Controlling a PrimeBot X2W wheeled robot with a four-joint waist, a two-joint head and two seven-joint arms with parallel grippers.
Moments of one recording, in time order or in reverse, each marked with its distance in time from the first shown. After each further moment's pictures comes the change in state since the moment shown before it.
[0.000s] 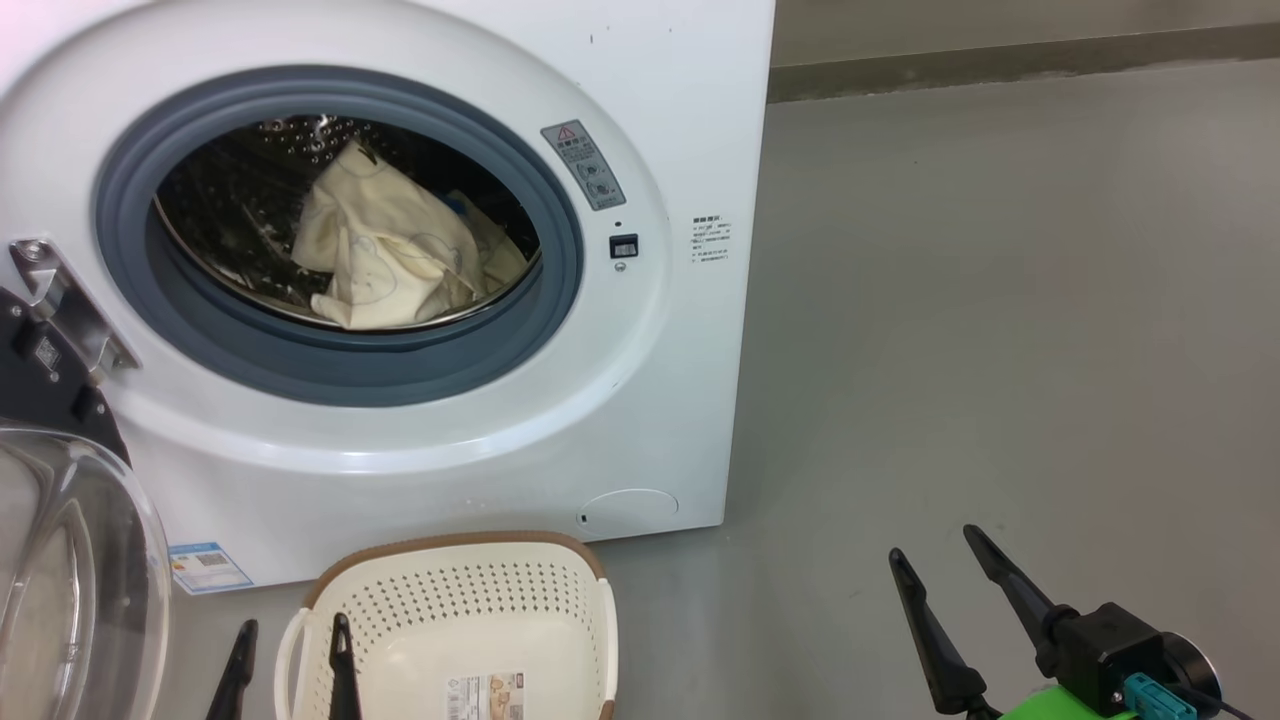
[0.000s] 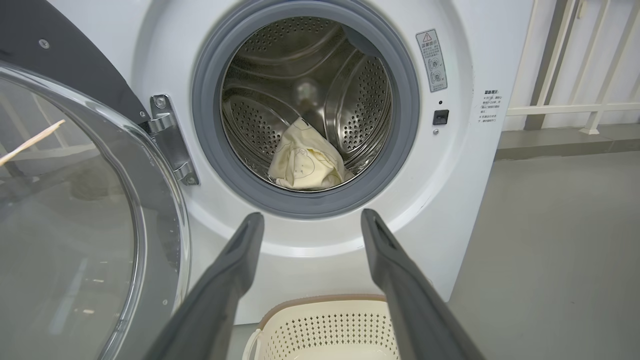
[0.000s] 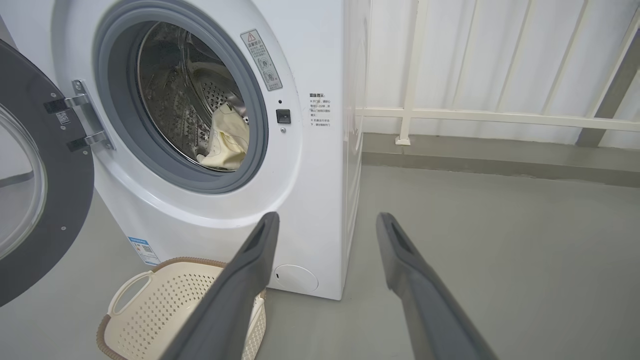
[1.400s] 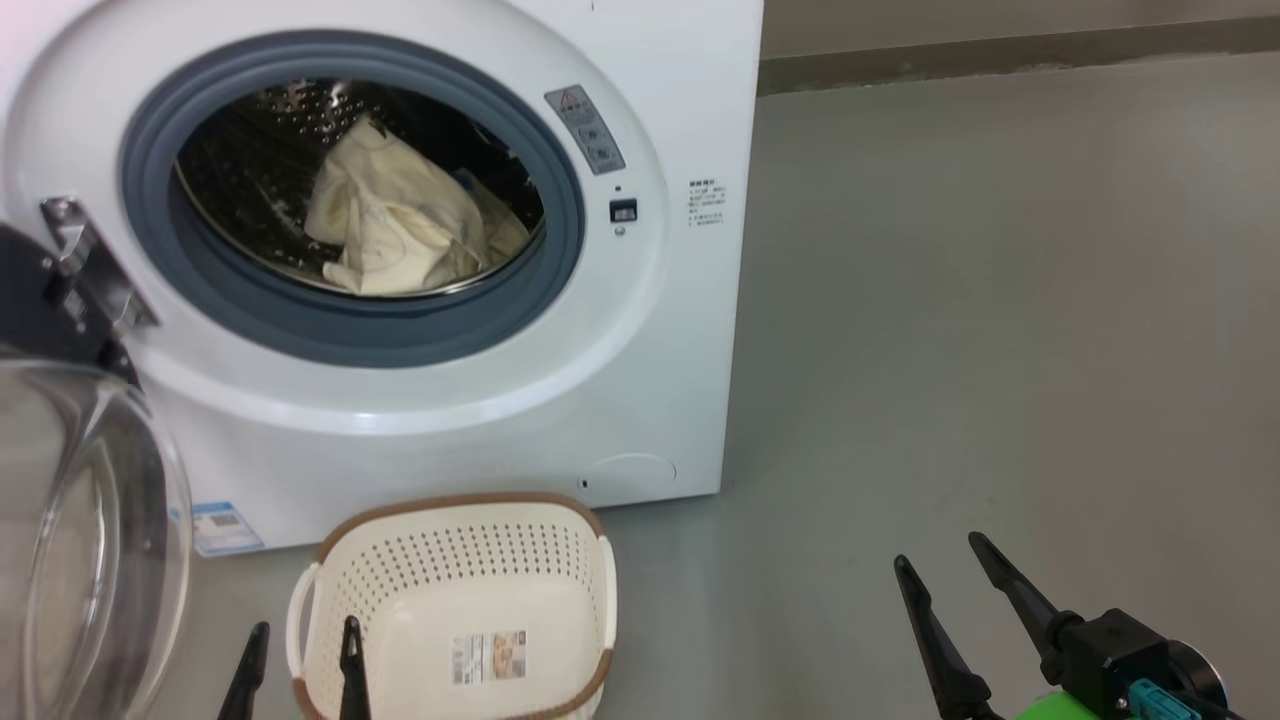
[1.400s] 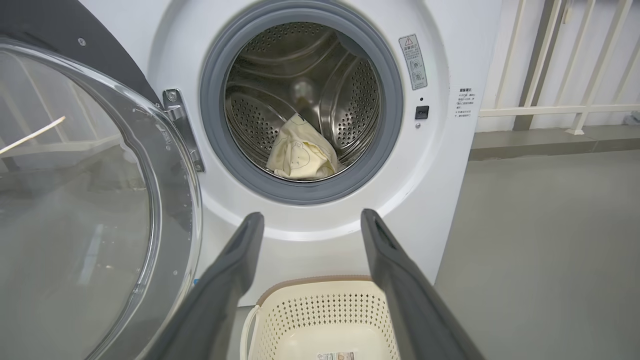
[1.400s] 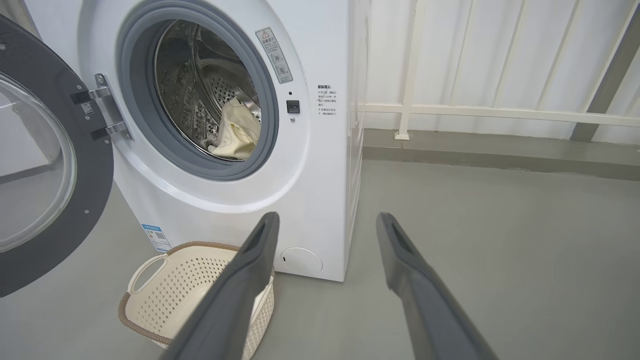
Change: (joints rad) left arm -0.002 0.001 -0.020 0.002 -0.013 0.000 -0.006; right arm 0.015 0.001 -0.009 -0.010 0.000 0.000 0.009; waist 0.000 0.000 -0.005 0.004
